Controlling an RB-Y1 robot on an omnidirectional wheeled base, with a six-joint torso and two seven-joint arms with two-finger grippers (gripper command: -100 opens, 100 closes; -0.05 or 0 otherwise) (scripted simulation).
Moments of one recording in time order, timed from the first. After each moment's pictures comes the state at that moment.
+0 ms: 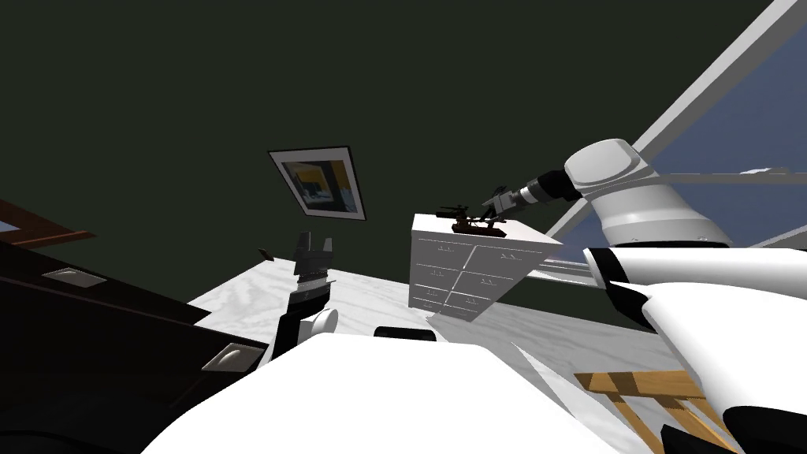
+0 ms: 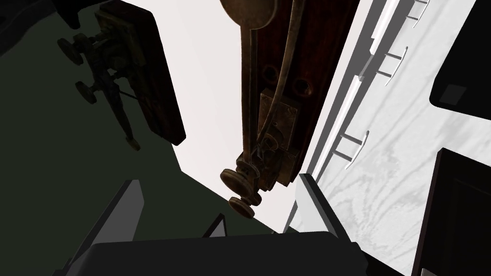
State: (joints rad) left arm 0.54 -0.05 0.06 -2.31 0.07 -0.47 0.03; right arm -1.11 -1.15 0.07 -0.96 1.83 -1.62 0.01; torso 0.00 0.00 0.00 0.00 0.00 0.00
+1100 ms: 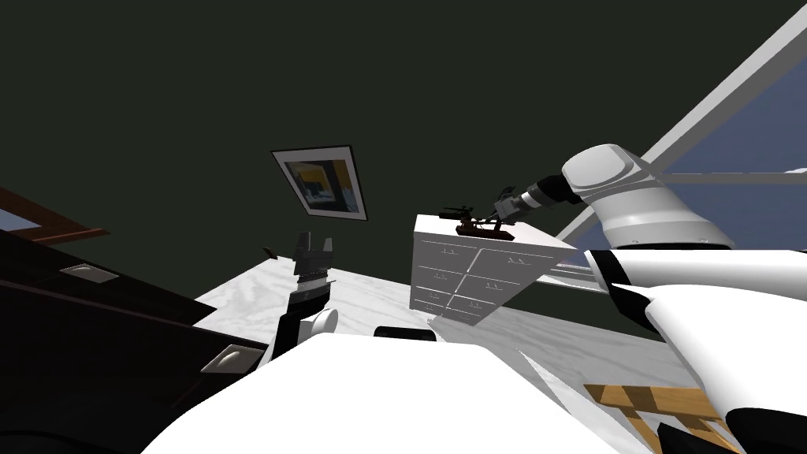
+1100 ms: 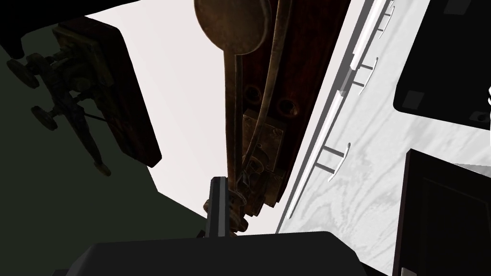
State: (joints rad) left arm 0.54 -0.05 0.06 -2.31 0.07 -0.47 0.03; right arm -1.10 -1.16 0.09 -0.96 1.86 -1.70 0.02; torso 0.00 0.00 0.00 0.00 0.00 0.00
